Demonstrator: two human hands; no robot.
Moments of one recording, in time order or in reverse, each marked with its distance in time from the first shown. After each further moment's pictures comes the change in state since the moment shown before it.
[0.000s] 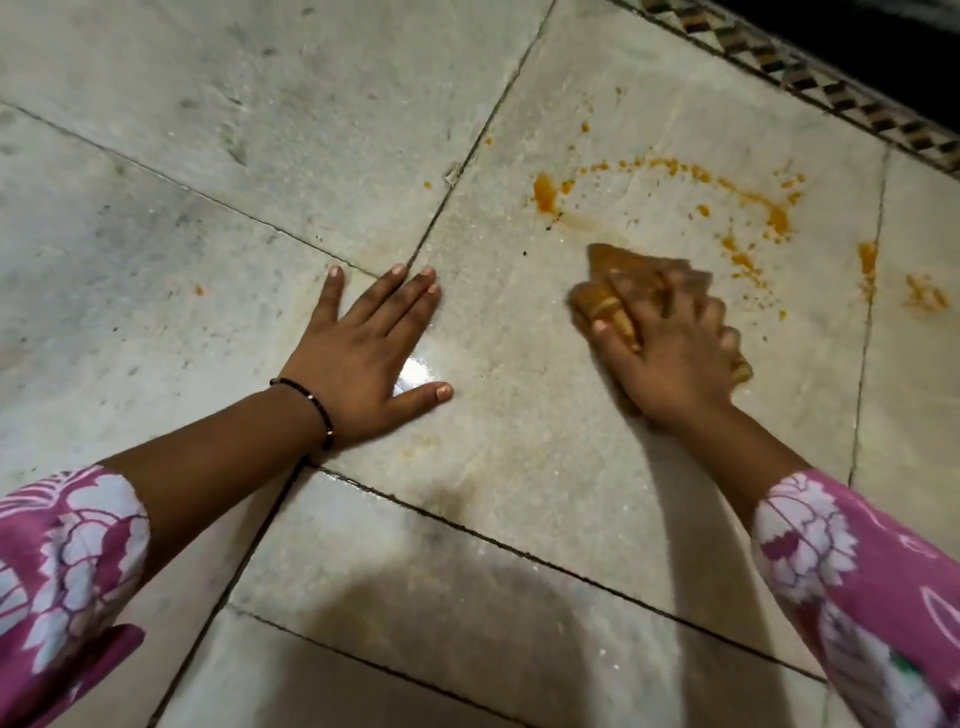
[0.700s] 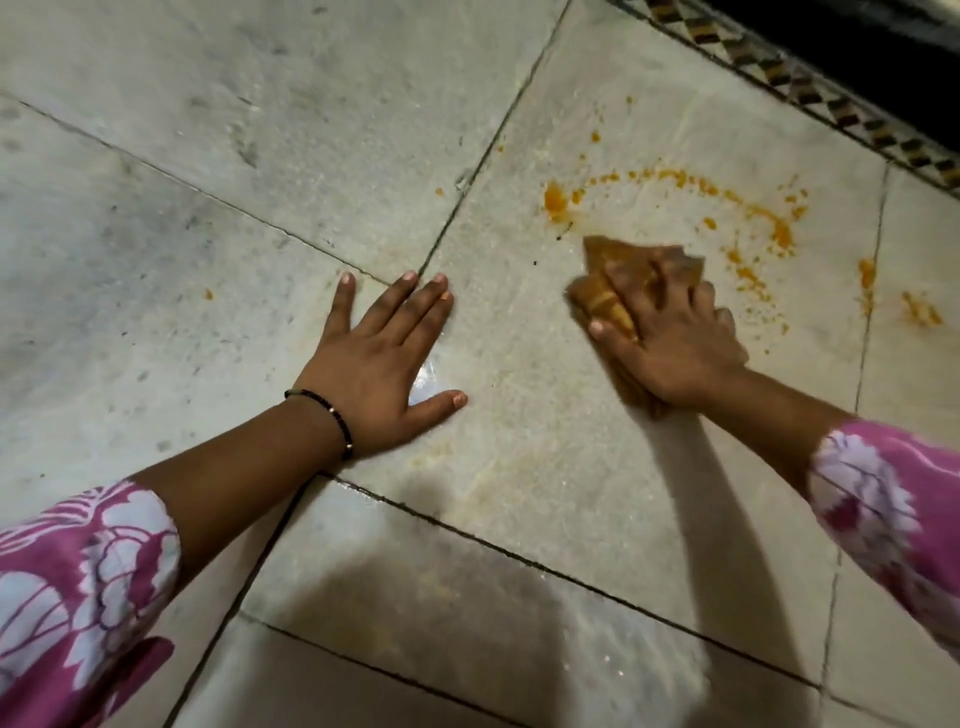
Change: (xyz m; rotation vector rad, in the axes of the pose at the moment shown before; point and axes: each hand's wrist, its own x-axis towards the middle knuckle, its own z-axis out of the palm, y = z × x) left_hand 0.000 0.004 -0.003 -0.035 -0.023 -0.016; right_hand 0.029 -0.002 -0.019 -0.100 -0.184 -0.100
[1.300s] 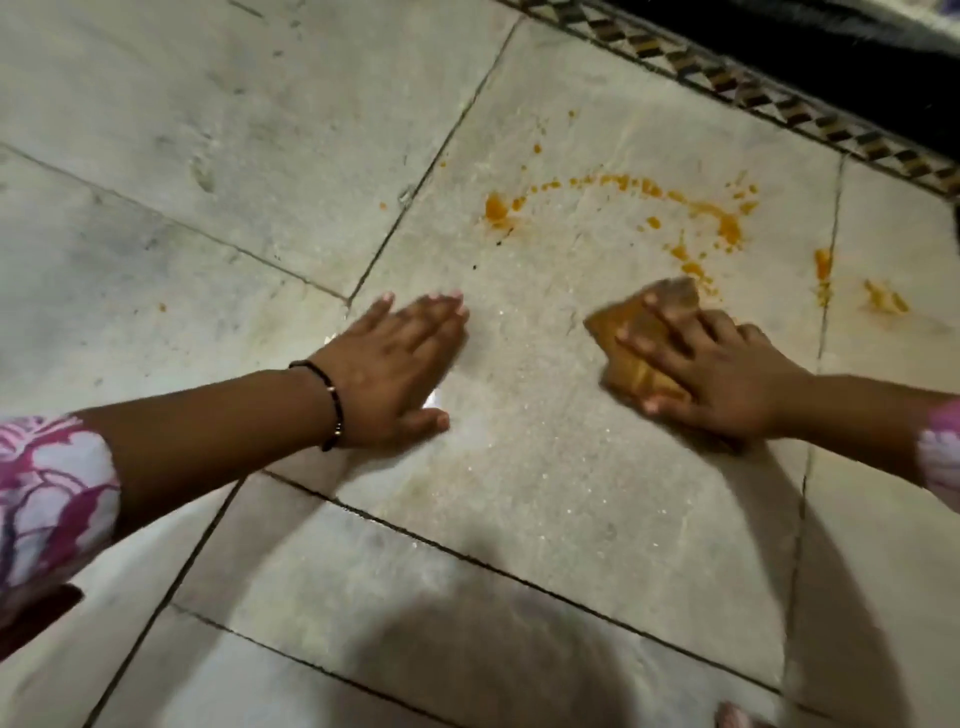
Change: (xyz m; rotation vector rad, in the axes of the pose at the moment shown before) left_hand 0.023 0.052 -0.040 0.059 -0.214 0.188; right_hand -0.028 0.115 0.004 -0.255 -0.082 -0.437
